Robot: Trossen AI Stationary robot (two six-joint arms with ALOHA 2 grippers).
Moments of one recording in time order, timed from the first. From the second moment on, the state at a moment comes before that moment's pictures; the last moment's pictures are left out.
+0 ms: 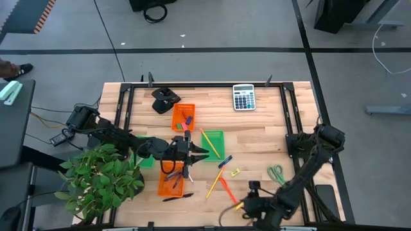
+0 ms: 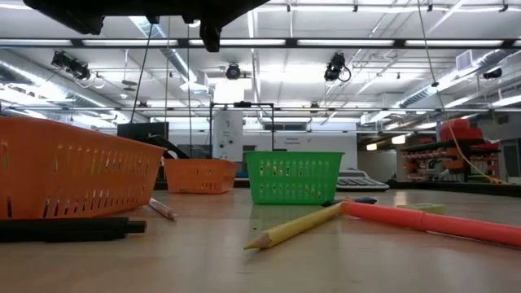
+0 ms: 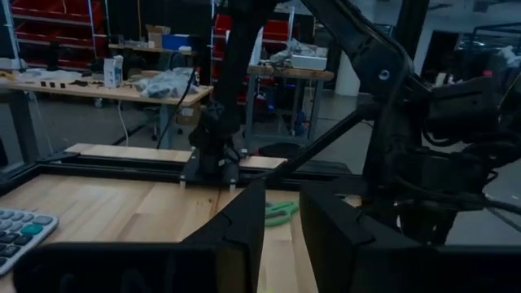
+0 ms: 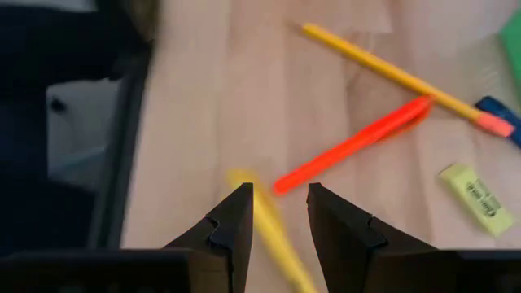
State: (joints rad) left arm -0.31 1.55 0.68 0.94 -0.31 -0.09; right arm 0.94 1.85 1.19 -0.50 0.54 0.81
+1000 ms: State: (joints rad) left arm -0.36 1.55 0.69 0.80 -0.35 -0.22; right arm 1.00 1.84 0.75 0.12 0.63 0.62
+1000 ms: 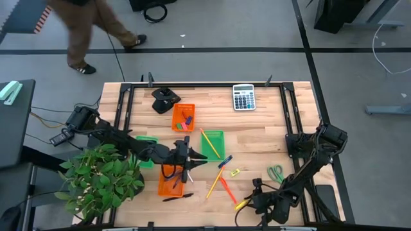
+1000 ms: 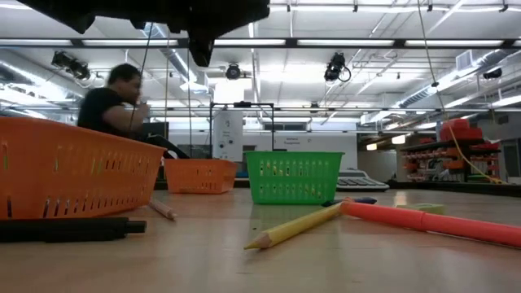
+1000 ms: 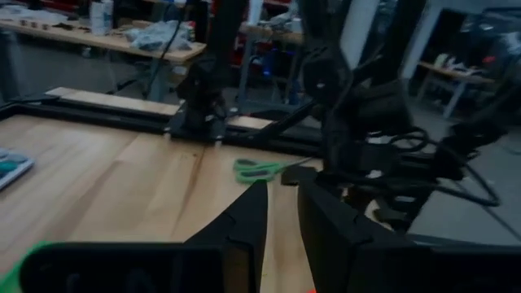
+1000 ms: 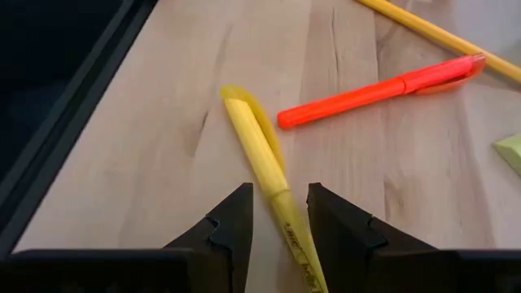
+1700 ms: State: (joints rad) left arm -0.34 1.55 0.69 0.67 -0.52 -0.22; right arm 0.99 1.83 0.63 0.24 0.65 0.56
